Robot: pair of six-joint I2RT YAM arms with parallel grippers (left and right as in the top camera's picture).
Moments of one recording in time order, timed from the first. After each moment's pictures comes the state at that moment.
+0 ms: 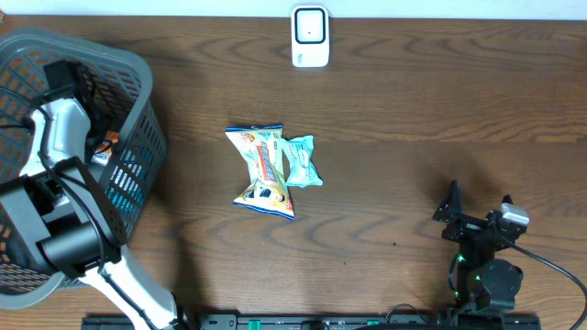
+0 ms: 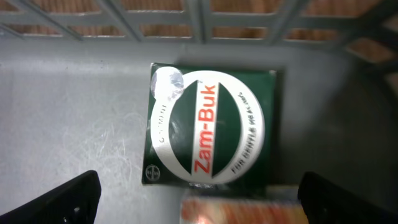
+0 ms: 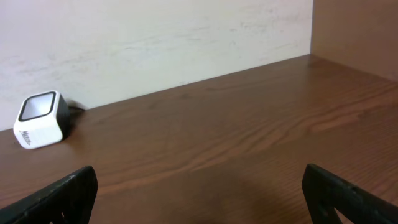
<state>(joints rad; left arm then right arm) 0.40 2.02 1.49 -0.81 -0.38 -0.88 -0.09 0.02 0.01 -0.06 0.13 0.20</state>
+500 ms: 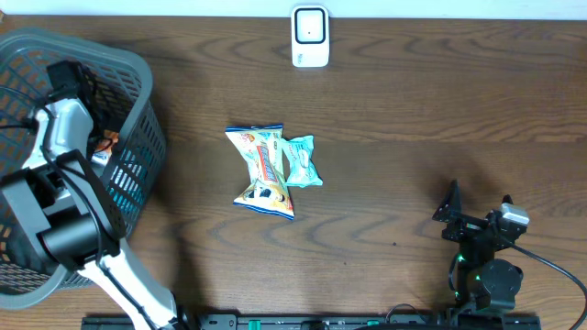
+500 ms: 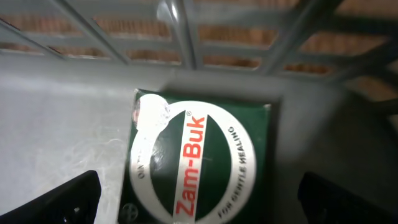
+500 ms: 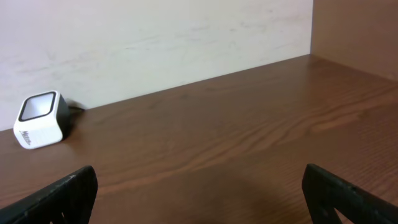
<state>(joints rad) 0.40 2.06 1.49 -0.73 -0.43 -0.90 -0.09 0.02 0.01 -0.06 0.13 0.20</state>
